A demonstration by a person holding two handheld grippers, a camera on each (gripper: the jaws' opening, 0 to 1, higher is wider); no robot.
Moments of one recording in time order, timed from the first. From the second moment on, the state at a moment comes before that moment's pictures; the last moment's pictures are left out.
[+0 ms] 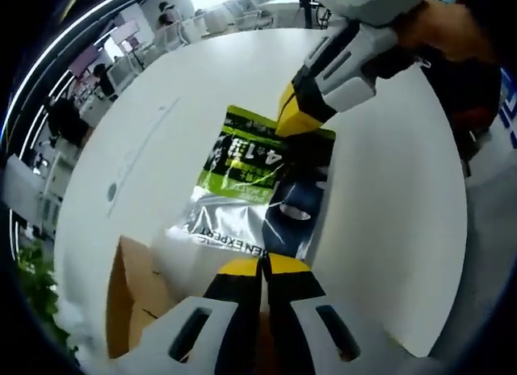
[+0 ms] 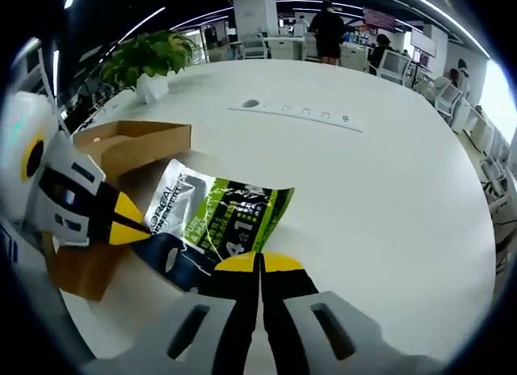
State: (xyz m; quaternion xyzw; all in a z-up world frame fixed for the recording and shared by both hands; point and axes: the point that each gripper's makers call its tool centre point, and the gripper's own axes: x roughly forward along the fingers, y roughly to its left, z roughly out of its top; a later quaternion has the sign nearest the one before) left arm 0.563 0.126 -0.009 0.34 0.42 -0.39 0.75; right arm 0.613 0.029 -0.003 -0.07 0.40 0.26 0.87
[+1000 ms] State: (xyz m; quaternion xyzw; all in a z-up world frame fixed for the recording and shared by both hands) left arm 0.569 0.124 -0.032 0.38 0.41 -0.40 0.72; right arm 0.613 0.020 -0.028 -0.05 0.42 0.25 0.87
